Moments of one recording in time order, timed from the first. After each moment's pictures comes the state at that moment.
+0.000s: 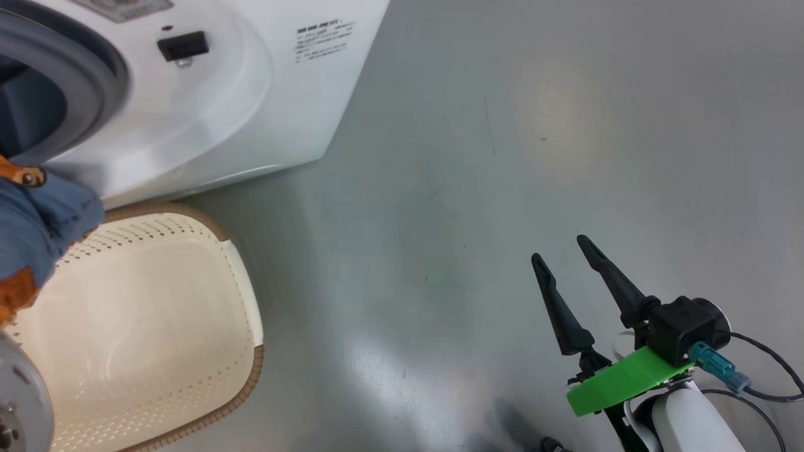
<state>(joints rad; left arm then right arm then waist) -1.31 0.20 0.31 0.77 -0.05 -0.04 -0.26 -0.21 -0.12 0.18 0.13 0.21 0.13 -0.26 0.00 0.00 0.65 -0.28</state>
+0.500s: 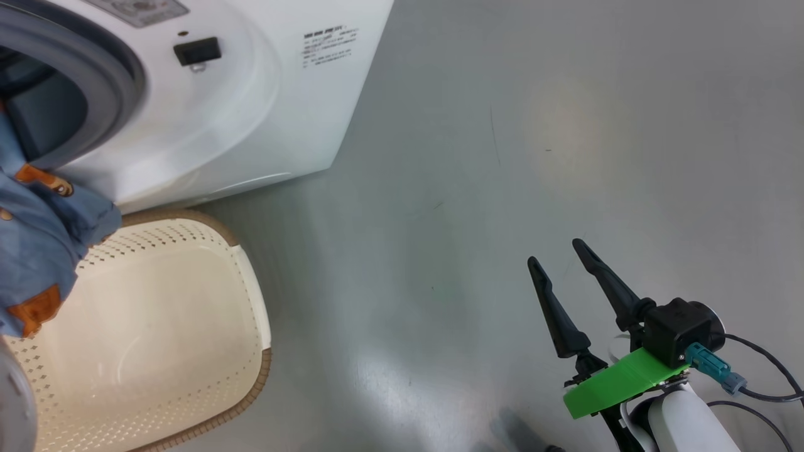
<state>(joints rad) -1.36 0.22 0.21 1.13 0.05 0.06 -0.26 -0.21 -0.12 0.19 0.14 0.22 0.13 -0.26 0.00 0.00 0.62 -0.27</state>
